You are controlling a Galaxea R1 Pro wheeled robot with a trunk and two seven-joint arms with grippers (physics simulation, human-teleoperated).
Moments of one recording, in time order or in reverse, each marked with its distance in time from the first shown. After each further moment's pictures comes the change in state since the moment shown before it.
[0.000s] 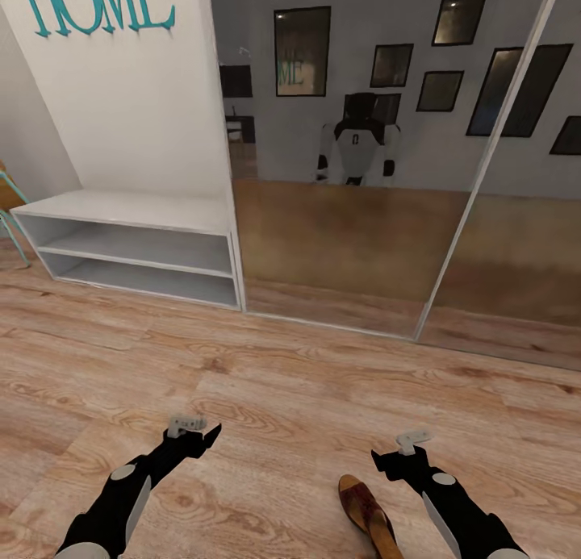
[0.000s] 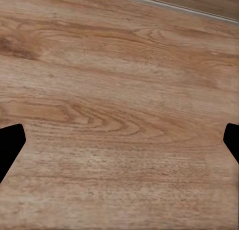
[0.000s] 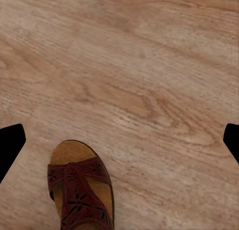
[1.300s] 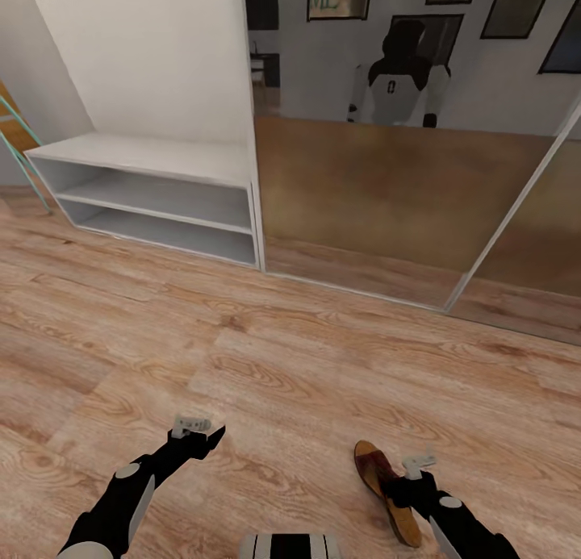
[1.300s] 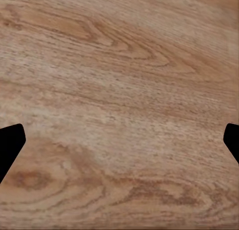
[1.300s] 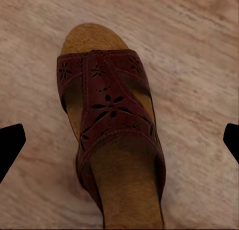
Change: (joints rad) left arm -0.001 -0.005 -0.027 0.001 0.002 0.018 0.000; right arm 0.001 -0.008 0.005 0.150 0.003 -0.057 -0.001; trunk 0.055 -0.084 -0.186
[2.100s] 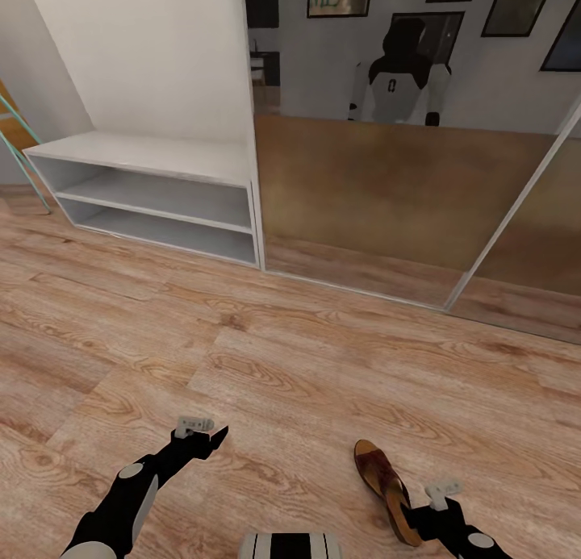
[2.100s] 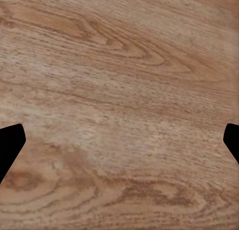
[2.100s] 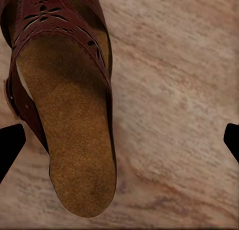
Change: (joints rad) left arm 0.000 -0.012 -0.001 0.000 0.000 0.000 0.000; right arm 0.001 -0.059 0.000 0.202 0.000 -0.190 0.006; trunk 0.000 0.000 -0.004
